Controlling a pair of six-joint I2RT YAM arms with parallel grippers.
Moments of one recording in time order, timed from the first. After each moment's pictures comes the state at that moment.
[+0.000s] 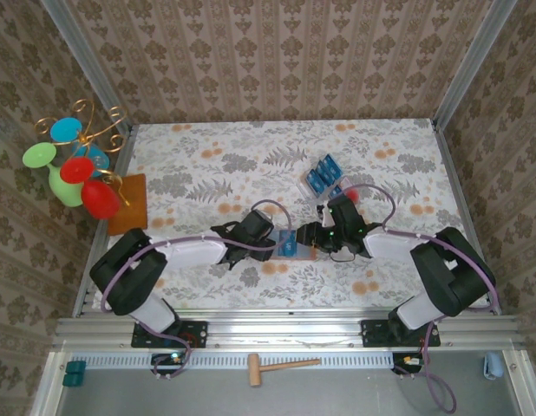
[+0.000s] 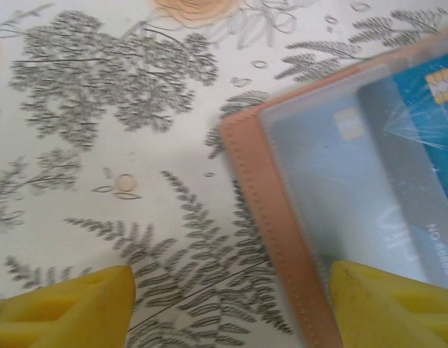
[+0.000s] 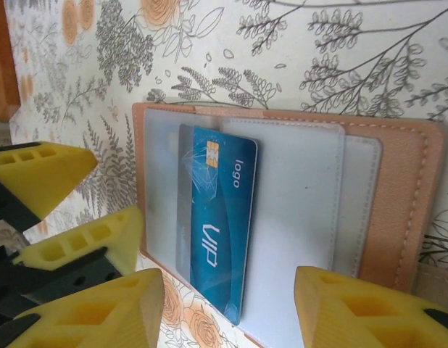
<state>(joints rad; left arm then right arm) -0.89 1.55 0.75 -0.24 -0.21 -0.35 0.48 1.51 0.63 0.02 -0.45 0.75</state>
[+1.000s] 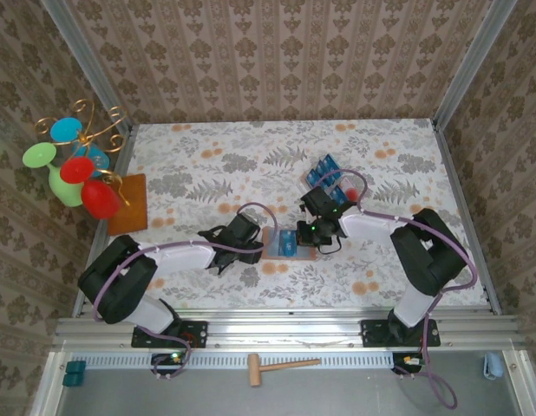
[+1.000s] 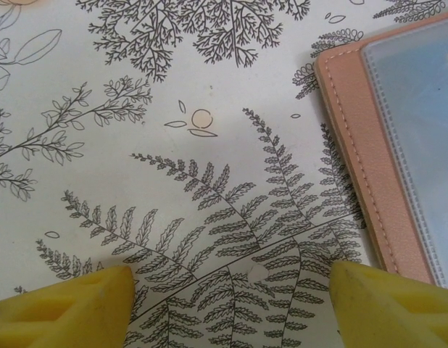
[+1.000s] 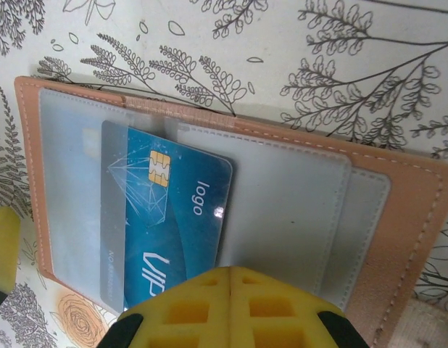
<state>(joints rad) -0.83 1.49 0.64 -0.20 -0.20 -0.36 0.59 1.70 0.93 -0.39 -0.24 0.60</state>
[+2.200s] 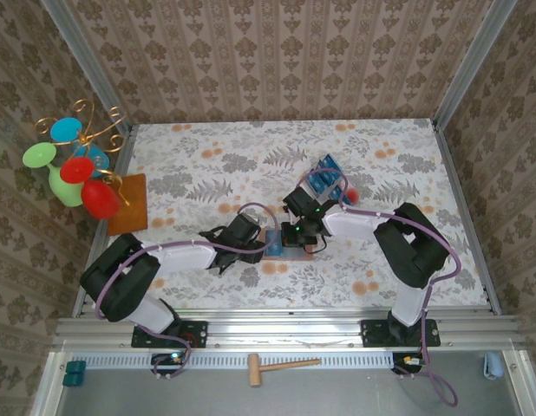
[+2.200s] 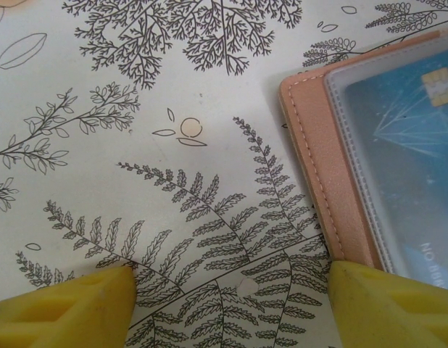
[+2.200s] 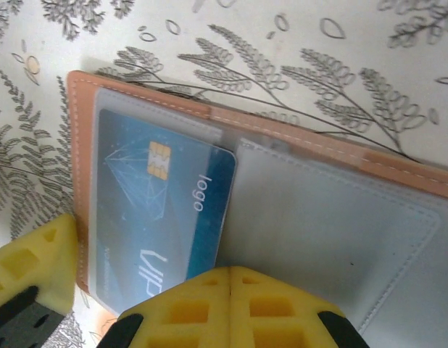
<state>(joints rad) -0.84 1.50 0.63 -0.16 -0.18 -0.37 0.68 1.81 1.05 -0.39 -0.24 0.61</state>
